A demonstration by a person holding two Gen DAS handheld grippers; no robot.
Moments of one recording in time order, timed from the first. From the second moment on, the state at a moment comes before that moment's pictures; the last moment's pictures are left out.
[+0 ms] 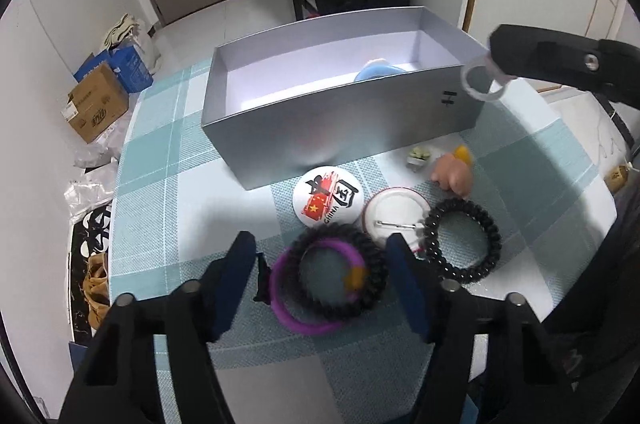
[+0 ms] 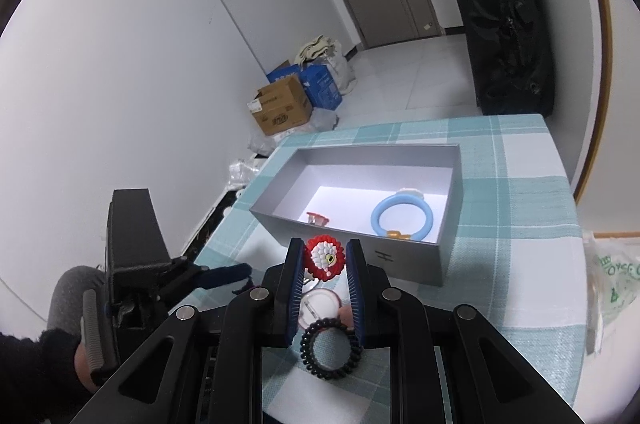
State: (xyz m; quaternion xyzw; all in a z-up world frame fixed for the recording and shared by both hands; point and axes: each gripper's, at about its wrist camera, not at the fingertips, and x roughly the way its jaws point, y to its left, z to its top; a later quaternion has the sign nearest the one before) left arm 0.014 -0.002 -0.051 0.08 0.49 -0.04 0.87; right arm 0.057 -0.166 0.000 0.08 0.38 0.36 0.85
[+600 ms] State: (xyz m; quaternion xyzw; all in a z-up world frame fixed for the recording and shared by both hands) left arm 0.023 0.013 -0.037 -0.06 0.48 -0.11 0.87; right arm 0.056 -0.172 0.003 0.09 0.37 0.36 0.85
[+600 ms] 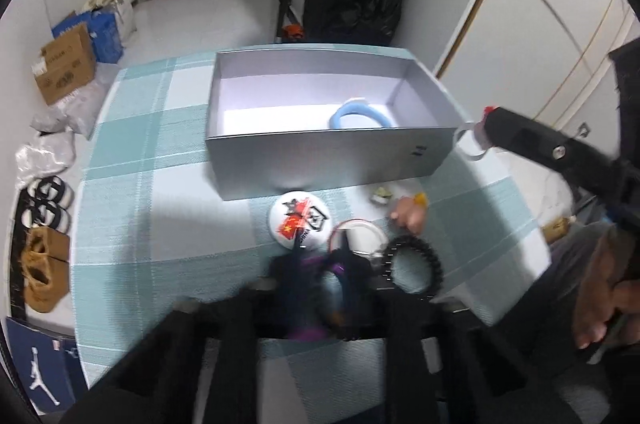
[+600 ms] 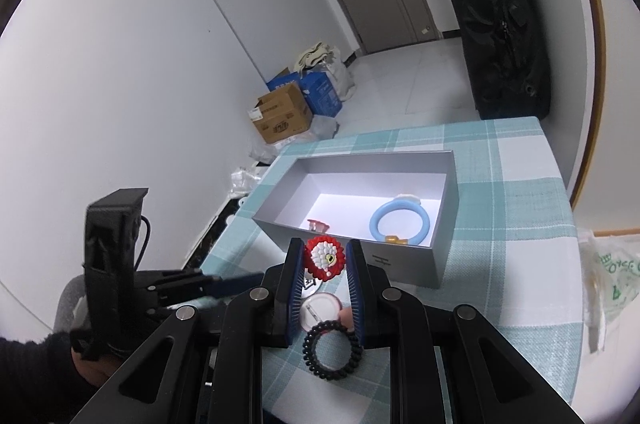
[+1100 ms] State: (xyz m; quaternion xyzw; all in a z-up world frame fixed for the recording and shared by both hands) left arm 0.019 0.014 -0.032 -0.06 0.49 -0.13 0.86; right arm 0.061 -0.171 0.001 0.09 0.38 0.37 0.84
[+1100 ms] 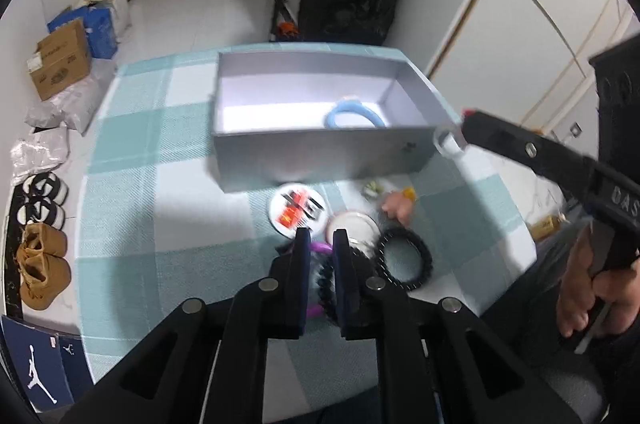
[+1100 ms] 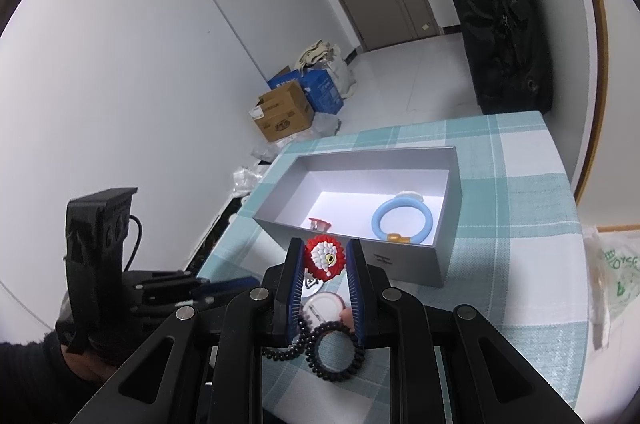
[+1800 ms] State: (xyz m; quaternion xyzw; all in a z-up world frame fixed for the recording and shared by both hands) left arm 0.021 0.007 -0.053 -0.03 0.55 -0.12 0.83; right arm 0.060 -0.172 0.002 0.10 0.38 0.37 0.84
